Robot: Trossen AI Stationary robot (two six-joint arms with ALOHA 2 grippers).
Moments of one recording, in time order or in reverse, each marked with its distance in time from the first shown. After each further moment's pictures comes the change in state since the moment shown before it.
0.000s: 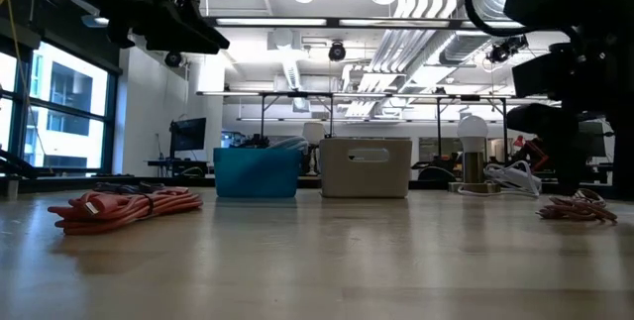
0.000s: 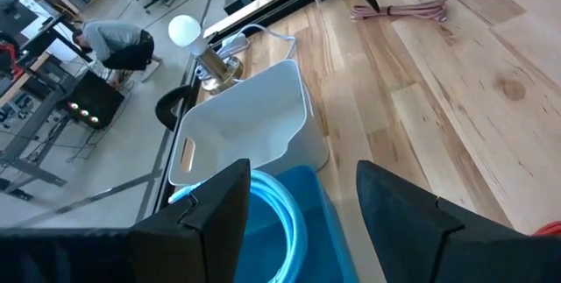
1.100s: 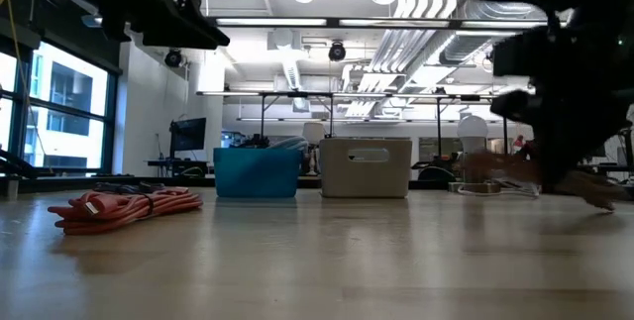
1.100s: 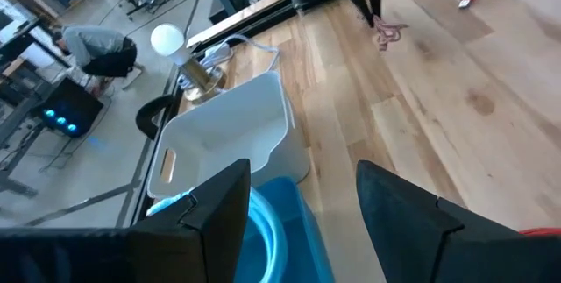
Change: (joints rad) left arm 0.000 0.000 0.000 0.007 0.066 -0.027; right arm 0.030 -0.017 -0.003 0.162 0.130 0.080
